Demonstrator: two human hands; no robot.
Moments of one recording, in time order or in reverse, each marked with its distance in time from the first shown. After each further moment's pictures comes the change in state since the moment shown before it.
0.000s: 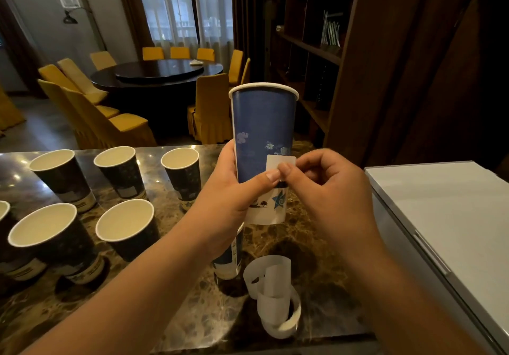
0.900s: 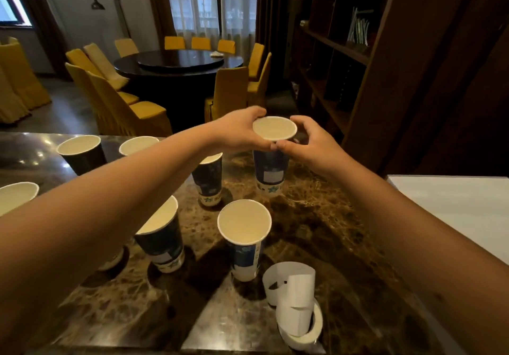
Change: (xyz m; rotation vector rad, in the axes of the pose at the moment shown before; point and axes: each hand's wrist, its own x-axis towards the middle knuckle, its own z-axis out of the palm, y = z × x) left_hand 0.131 0.006 -0.081 0.941 -0.115 -0.086; right_hand 0.129 0.067 0.064 -0.174 -0.425 0.030
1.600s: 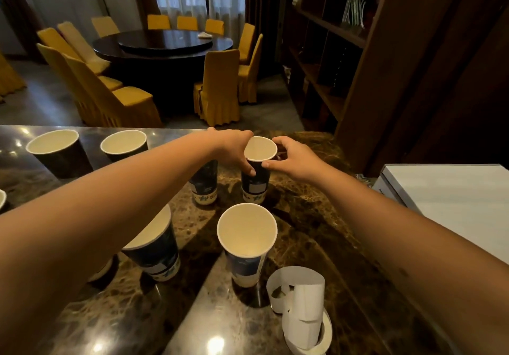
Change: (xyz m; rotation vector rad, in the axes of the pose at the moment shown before) left_hand 0.055 -0.068 0.029 0.637 -0.294 -0.128; right_hand 0.041 0.047 0.052 -0.228 -0.155 0.142
